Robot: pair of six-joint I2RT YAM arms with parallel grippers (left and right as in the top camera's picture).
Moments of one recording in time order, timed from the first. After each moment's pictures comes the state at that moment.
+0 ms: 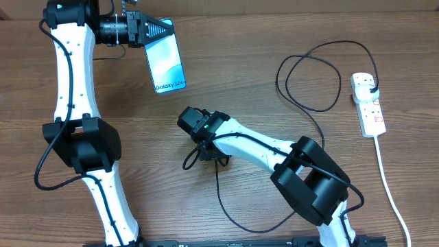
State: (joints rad) left arm 0.12 2.33 2.48 -1.44 1.32 0.24; right arm 0.87 2.10 1.47 -0.87 0.13 0.72
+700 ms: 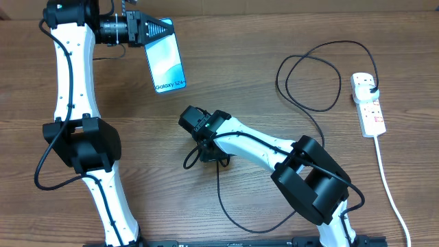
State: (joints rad) left arm 0.12 2.33 2.48 -1.43 1.32 0.24; right arm 0.86 2.10 1.47 -0.89 0.08 0.70
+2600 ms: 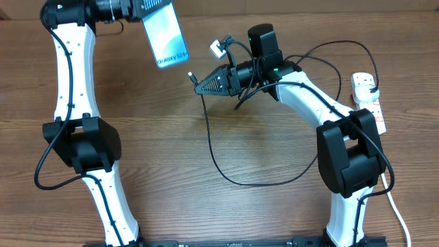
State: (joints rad) left arm 0.12 2.33 2.48 -0.79 1.44 -0.36; right arm 0.39 2.10 1.55 -0.04 -1.46 0.30
